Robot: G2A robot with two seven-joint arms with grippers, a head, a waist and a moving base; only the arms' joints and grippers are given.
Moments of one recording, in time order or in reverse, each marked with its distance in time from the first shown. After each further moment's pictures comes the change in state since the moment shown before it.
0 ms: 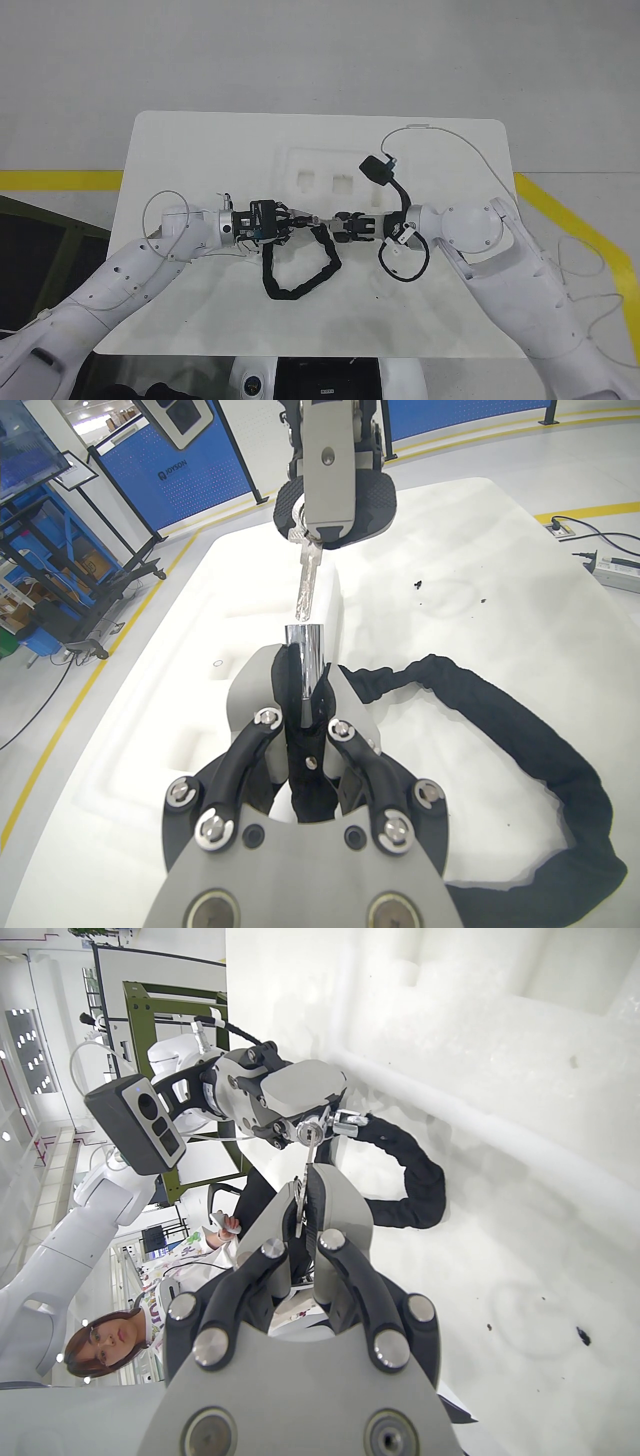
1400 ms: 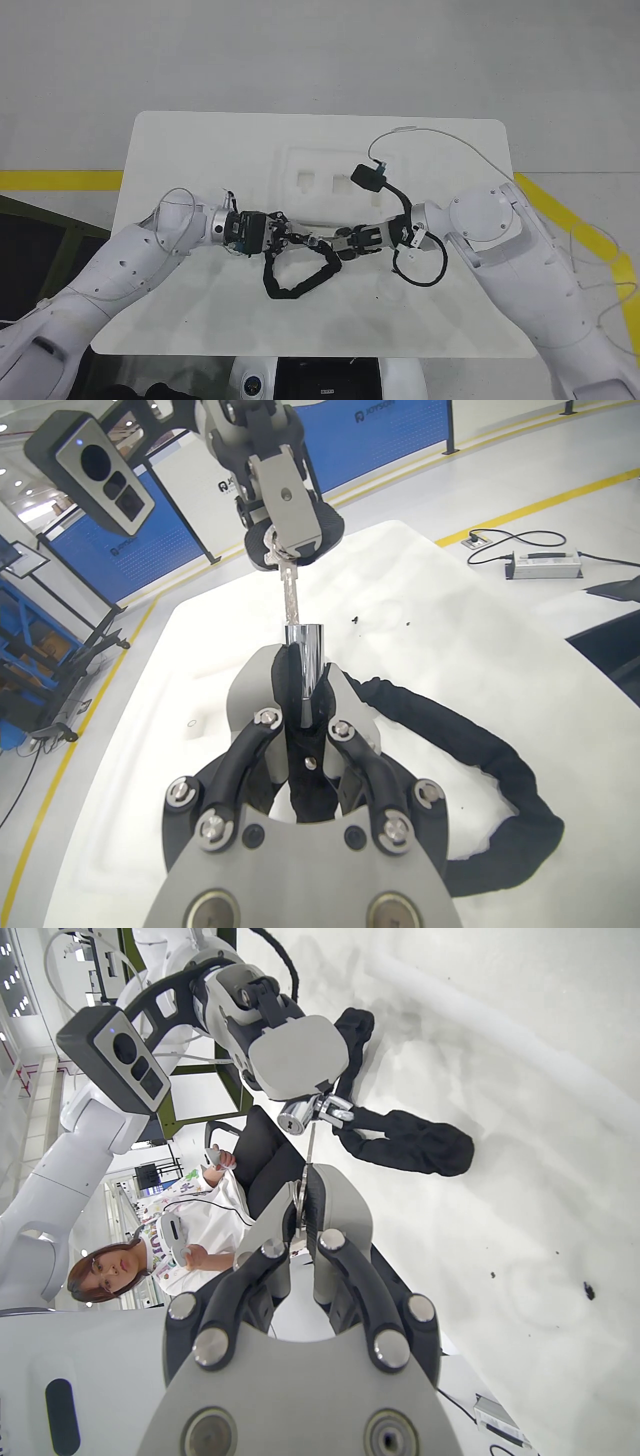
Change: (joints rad) left arm -0.072 -0.022 0.024 0.073 0.299 -0.108 0.372; right arm 0.080 0.018 -0.016 0.006 0.047 -0.026 0.240
